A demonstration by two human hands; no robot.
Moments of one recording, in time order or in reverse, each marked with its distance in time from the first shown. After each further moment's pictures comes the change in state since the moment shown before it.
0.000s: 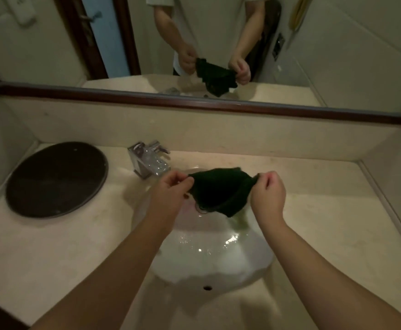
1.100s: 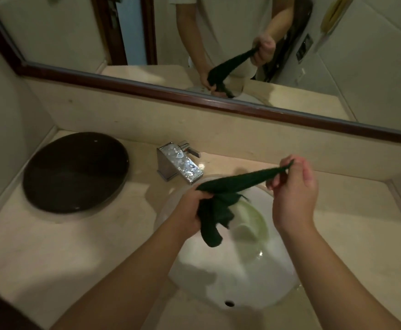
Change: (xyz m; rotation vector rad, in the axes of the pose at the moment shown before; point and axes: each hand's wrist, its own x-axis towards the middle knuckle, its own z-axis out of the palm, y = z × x) left_hand 0.053 -0.051 -0.037 -0.541 -0.205 -0.467; right_hand -0.018 -0.094 0.037 0.686 -0.151 0.064
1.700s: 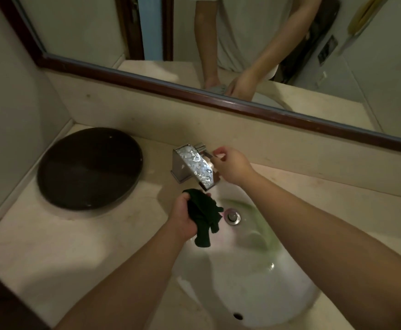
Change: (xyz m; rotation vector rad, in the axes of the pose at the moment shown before) left_hand 0.035 -0.004 -0.059 -0.379 0.310 -0.198; right_hand 0.081 0.091 0.116 -1.109 -0.661 0.019
